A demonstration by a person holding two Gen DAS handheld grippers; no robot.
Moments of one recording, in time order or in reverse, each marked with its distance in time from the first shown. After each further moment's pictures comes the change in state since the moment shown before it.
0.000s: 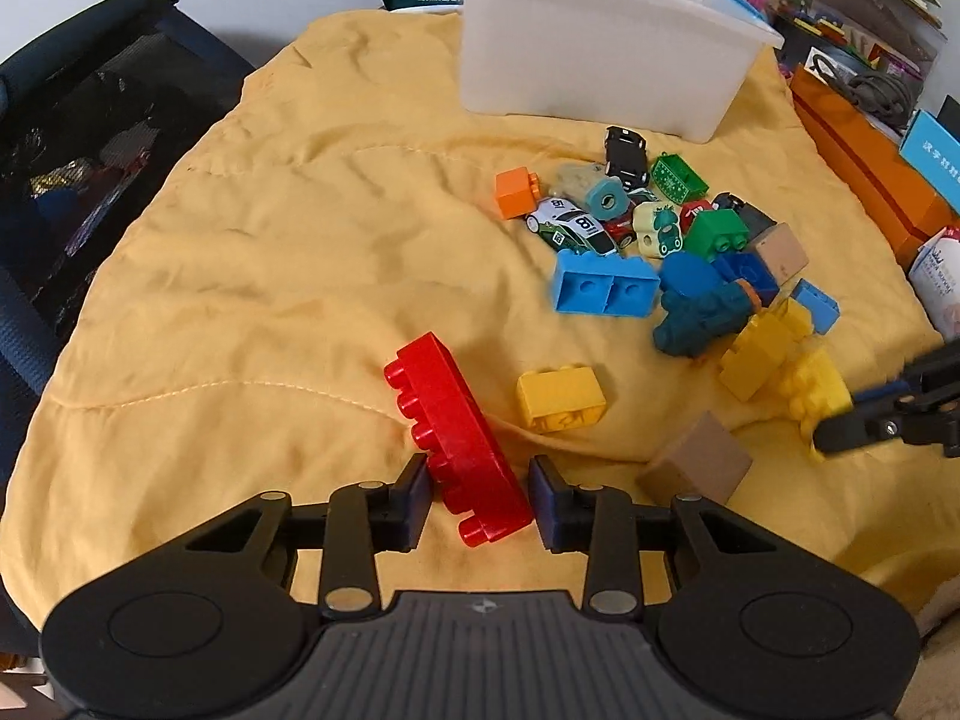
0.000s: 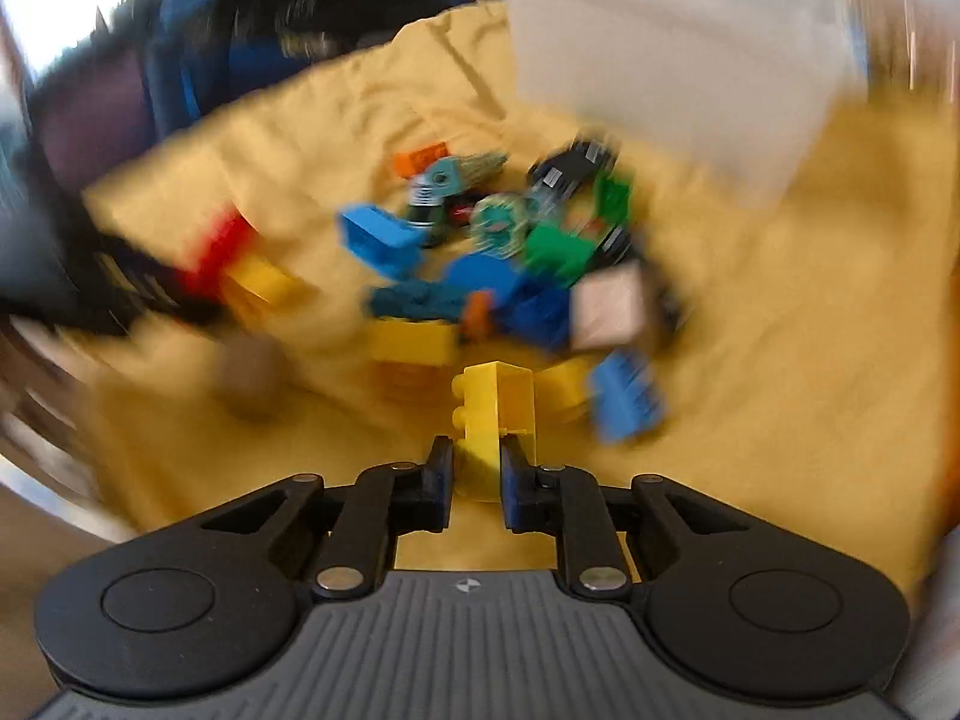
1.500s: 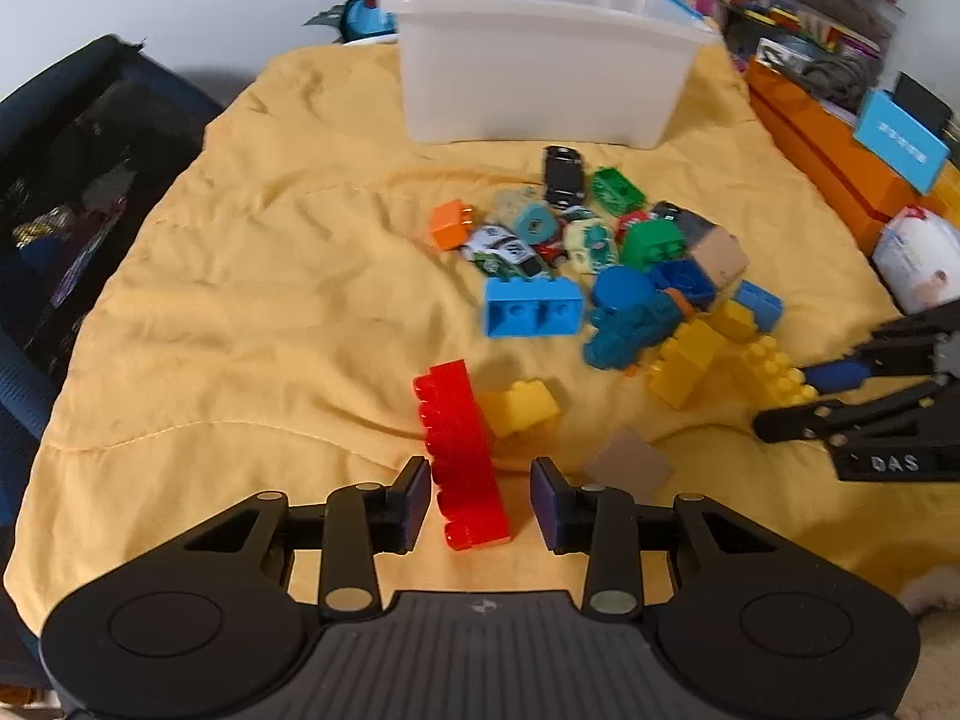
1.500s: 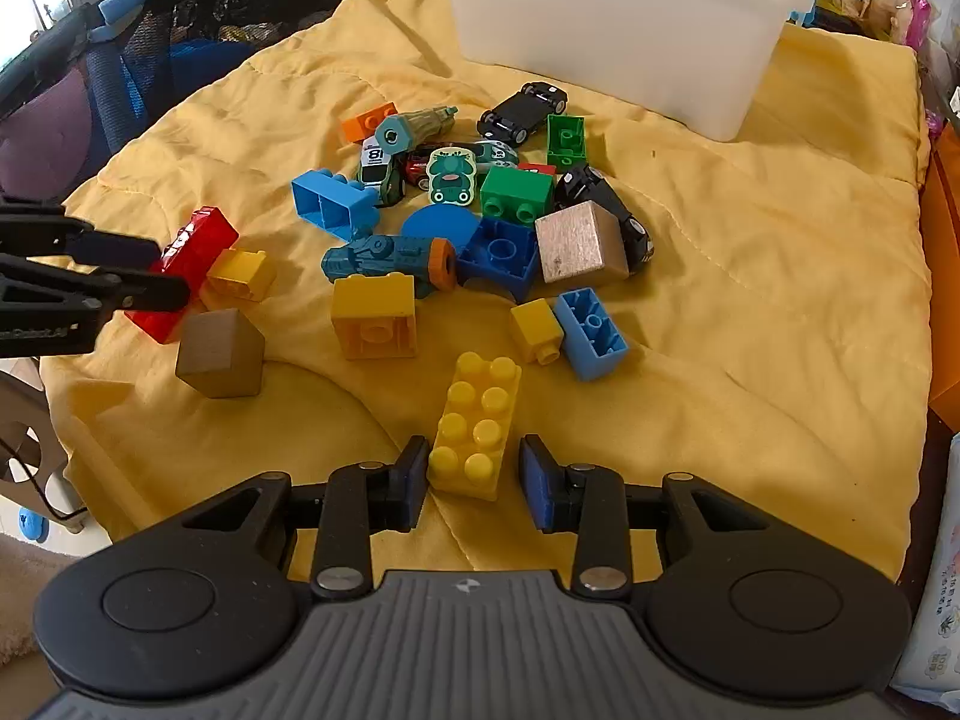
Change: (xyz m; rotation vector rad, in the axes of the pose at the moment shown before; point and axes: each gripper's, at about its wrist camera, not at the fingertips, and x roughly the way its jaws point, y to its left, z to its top) left arm -0.019 -0.031 0.005 0.095 -0.036 -0.018; right arm 0.003 0.008 -0.009 0.002 0.033 -0.191
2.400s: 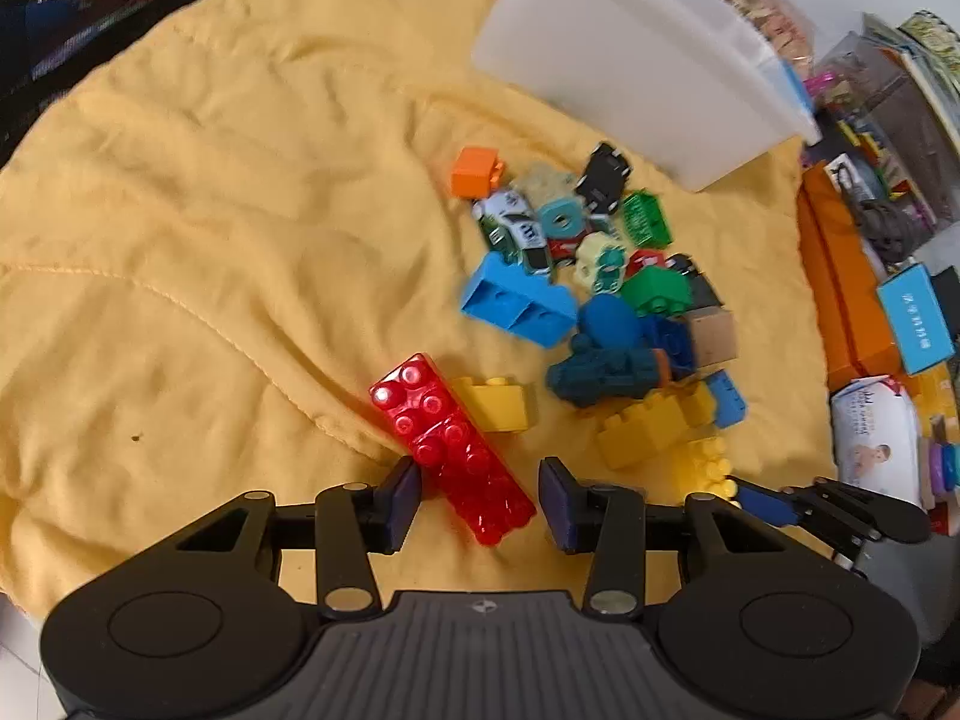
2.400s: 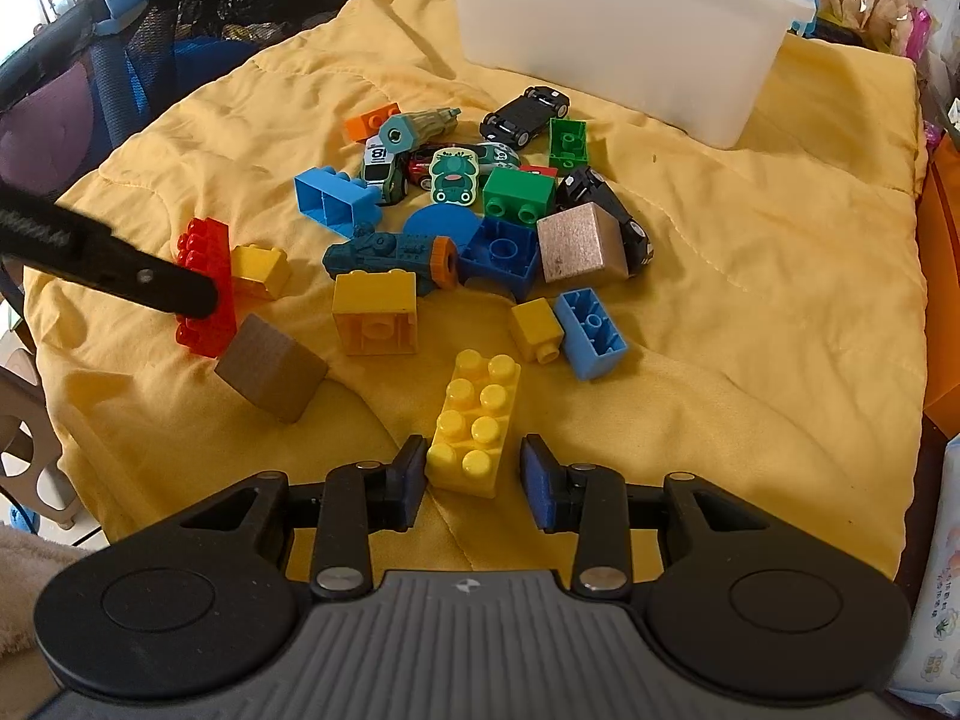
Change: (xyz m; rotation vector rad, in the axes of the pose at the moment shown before) left arm 0.036 0.028 0.013 -0.449 0.166 -0.192; right arm -0.001 0.002 -0.002 -0.023 -0.012 -0.016
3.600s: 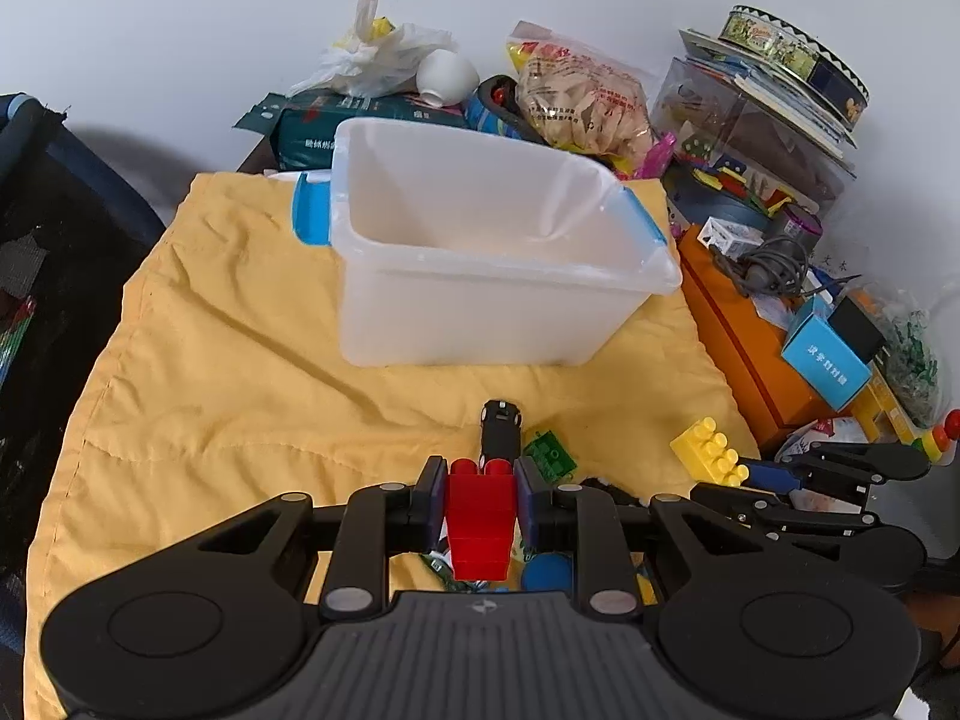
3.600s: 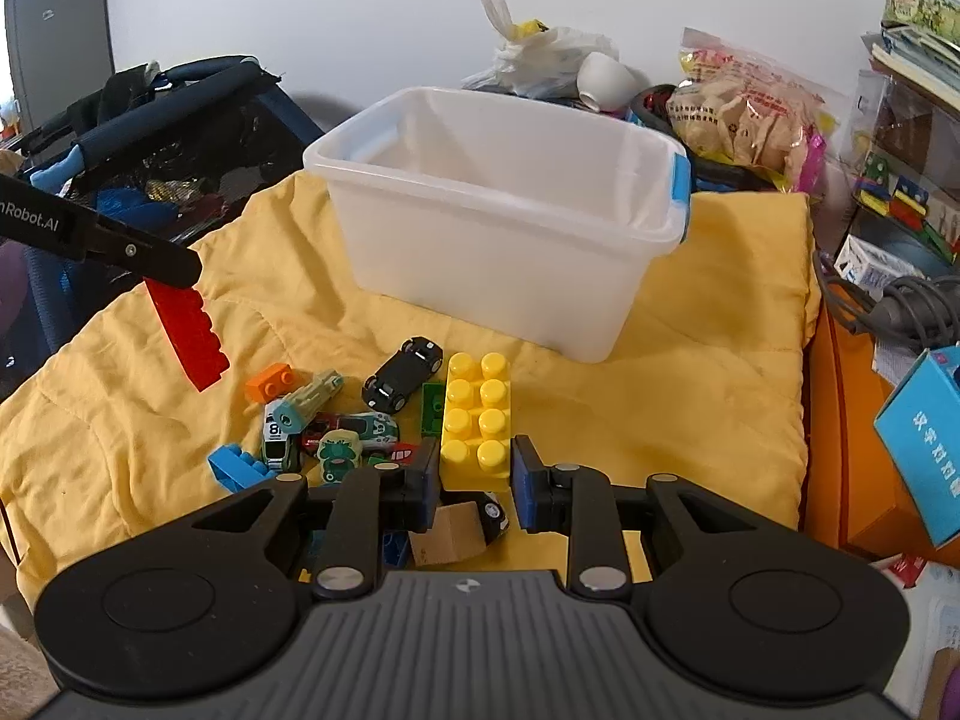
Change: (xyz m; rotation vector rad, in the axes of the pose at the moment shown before) left arm -0.070 -0.052 0.113 0.406 -0.218 -0.089; right arm -0.044 -0.030 0.077 0.094 -0.260 -0.140
